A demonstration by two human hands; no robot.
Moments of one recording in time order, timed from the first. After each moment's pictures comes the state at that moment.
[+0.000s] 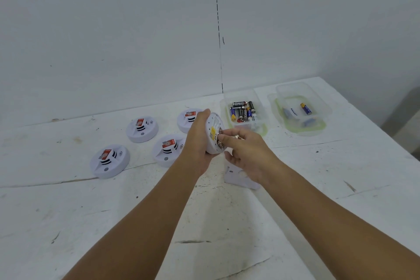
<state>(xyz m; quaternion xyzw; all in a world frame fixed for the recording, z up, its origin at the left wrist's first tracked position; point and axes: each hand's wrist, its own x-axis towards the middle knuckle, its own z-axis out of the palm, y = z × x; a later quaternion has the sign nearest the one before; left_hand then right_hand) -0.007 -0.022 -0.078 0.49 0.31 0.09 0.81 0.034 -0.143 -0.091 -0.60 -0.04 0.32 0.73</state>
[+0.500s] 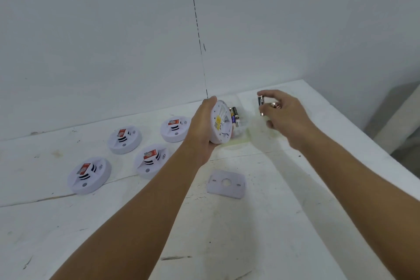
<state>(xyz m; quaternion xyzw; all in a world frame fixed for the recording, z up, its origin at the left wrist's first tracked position) 0.039 -0.050 -0.053 0.52 0.26 0.10 0.81 0.139 -0.221 -0.055 -0.75 -0.11 0.08 0.64</state>
